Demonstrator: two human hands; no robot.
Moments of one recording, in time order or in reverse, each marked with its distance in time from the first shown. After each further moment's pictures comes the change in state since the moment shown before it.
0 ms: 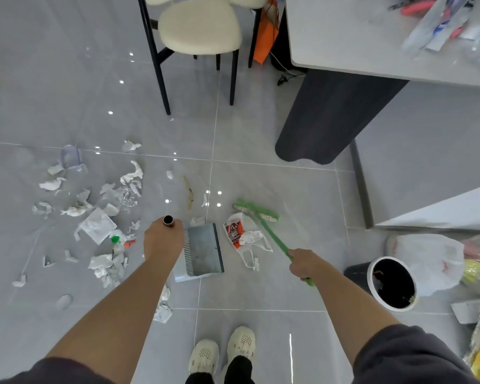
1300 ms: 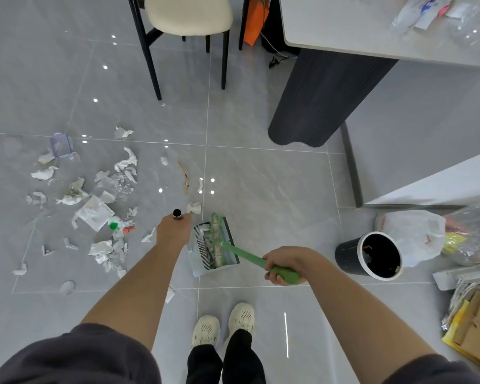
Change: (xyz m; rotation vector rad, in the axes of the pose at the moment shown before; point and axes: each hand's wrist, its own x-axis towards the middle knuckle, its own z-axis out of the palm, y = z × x) left_hand -0.019 -0.019 0.002 -0.016 -0.227 -0.126; right_hand -0.068 -0.030 0.034 0.779 -0.525 0.196
